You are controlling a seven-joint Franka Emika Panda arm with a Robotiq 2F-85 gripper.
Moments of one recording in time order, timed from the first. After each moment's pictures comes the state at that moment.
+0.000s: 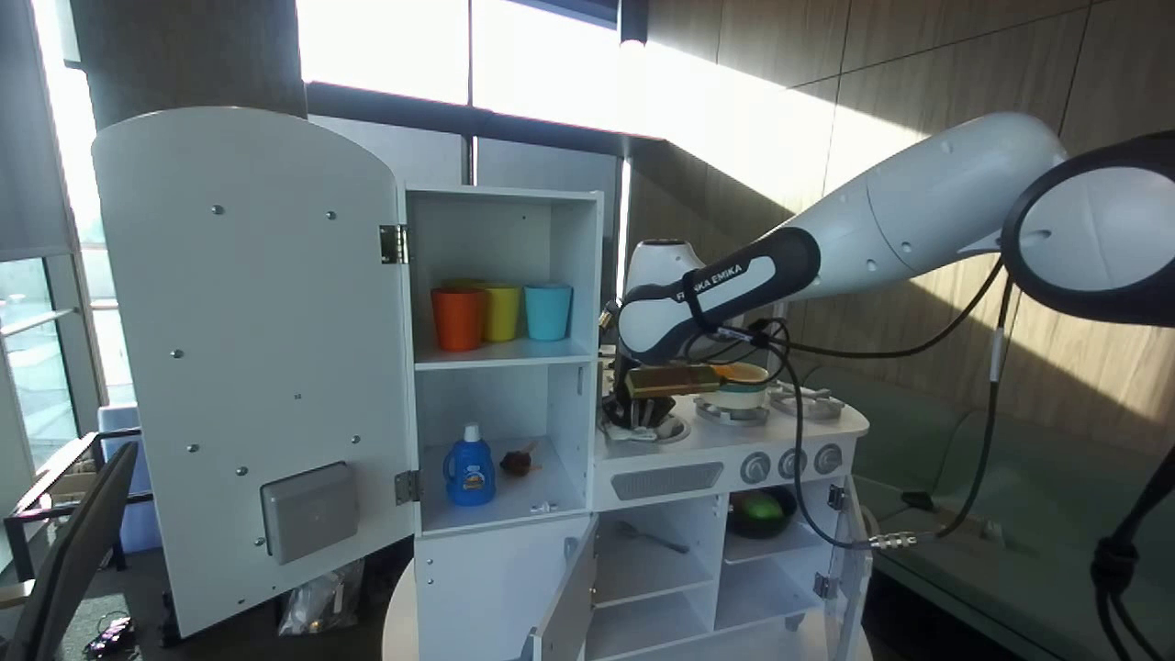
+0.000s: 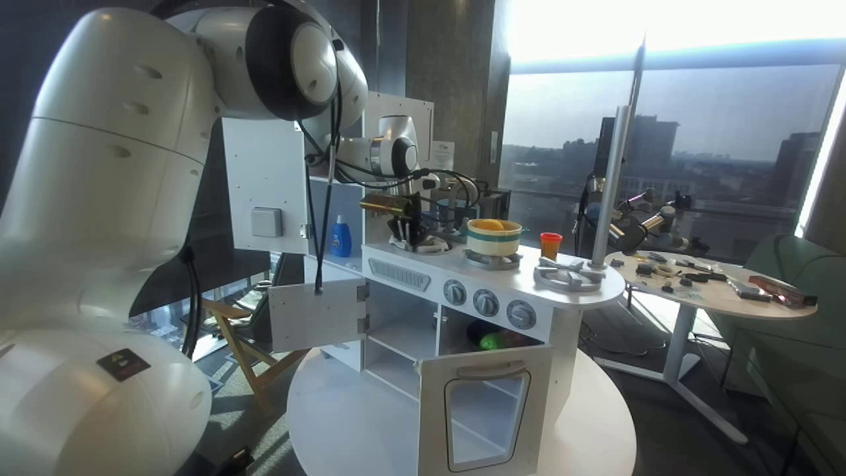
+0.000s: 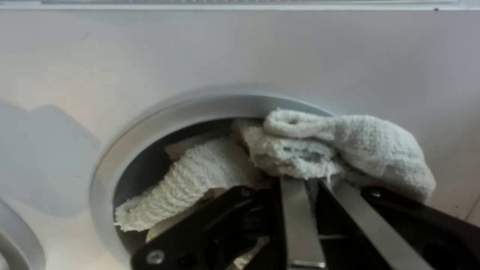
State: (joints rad) arm 0.10 0.35 0.07 -1.70 -0.16 2.27 0.38
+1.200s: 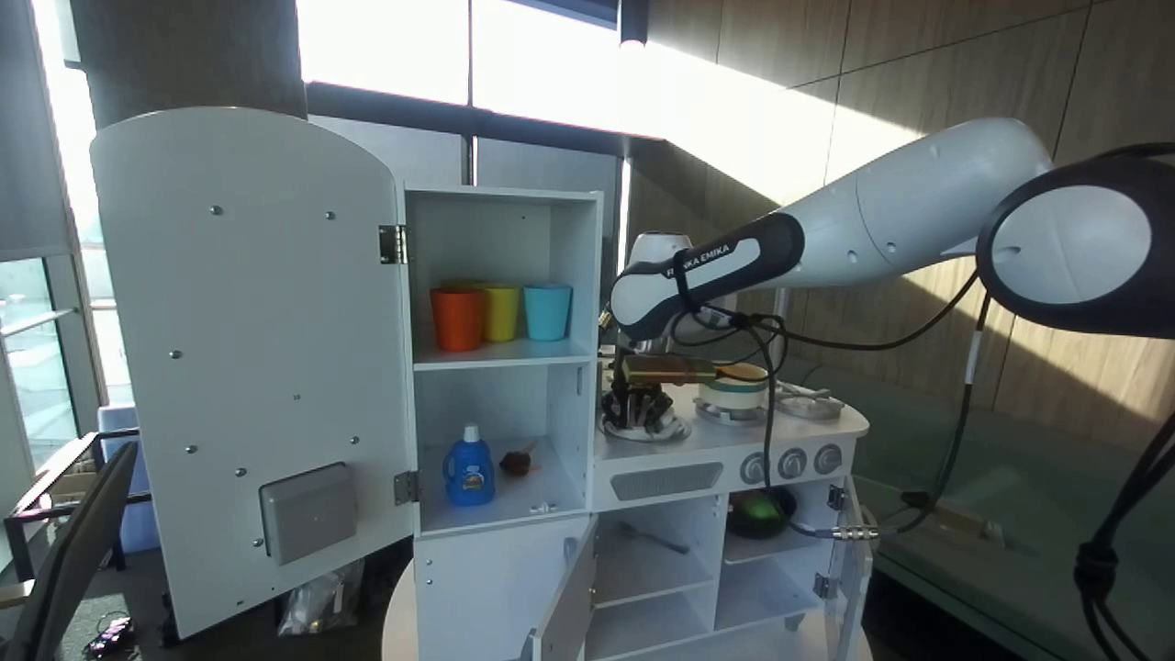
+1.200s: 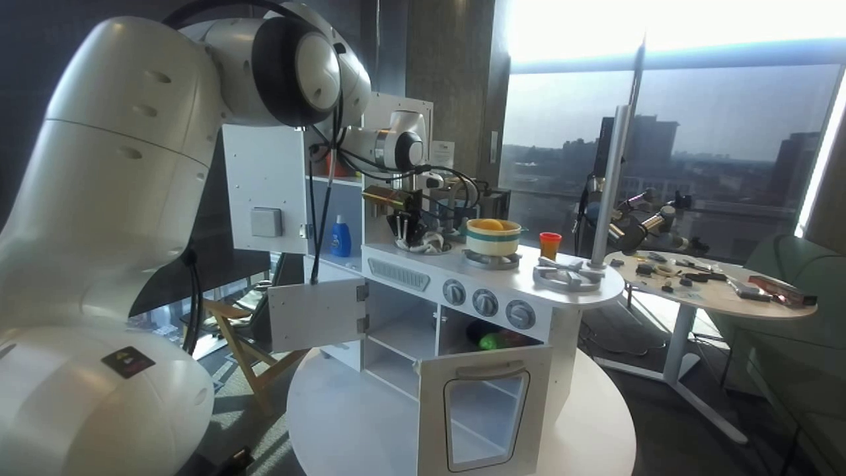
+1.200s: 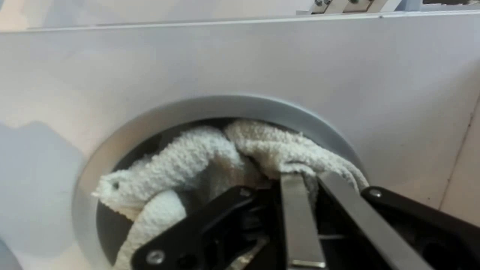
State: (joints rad) arm 0.13 0.39 0.03 -1.60 -0.02 2.13 0.32
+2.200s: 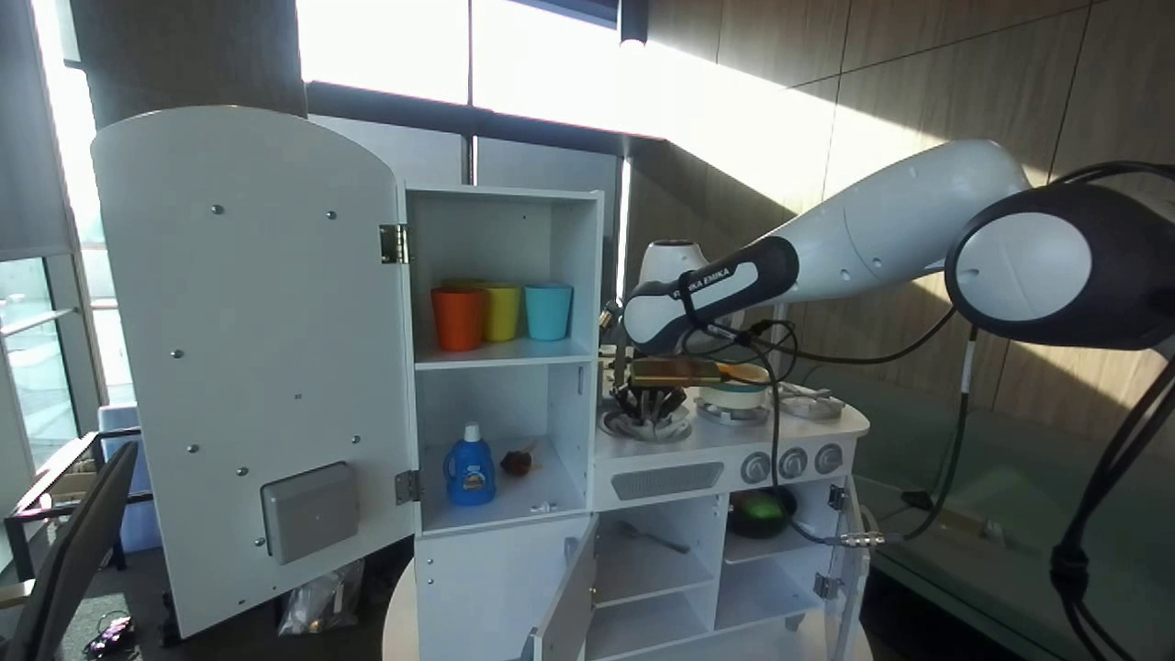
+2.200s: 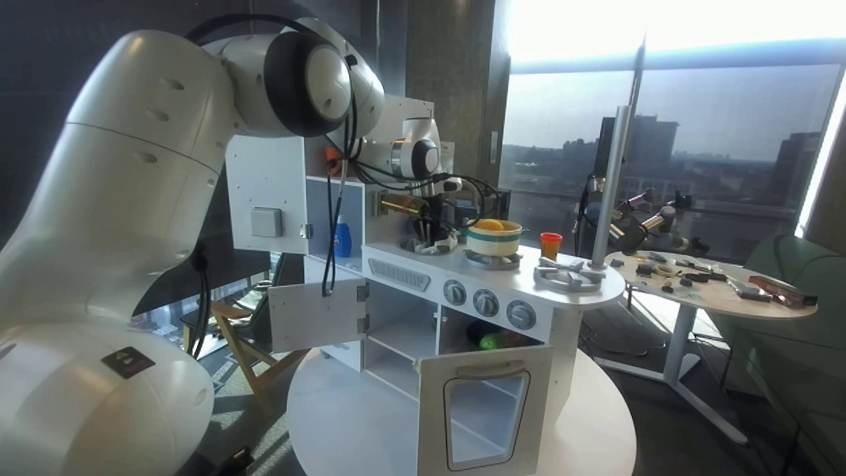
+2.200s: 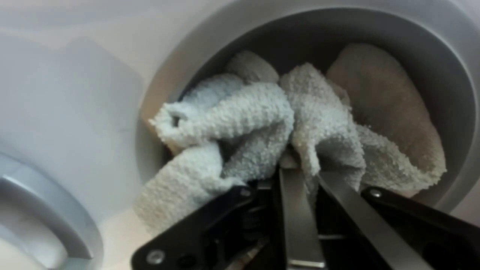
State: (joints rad) arm 0.13 0.44 -0.04 -1.56 -0.10 2.23 0.45
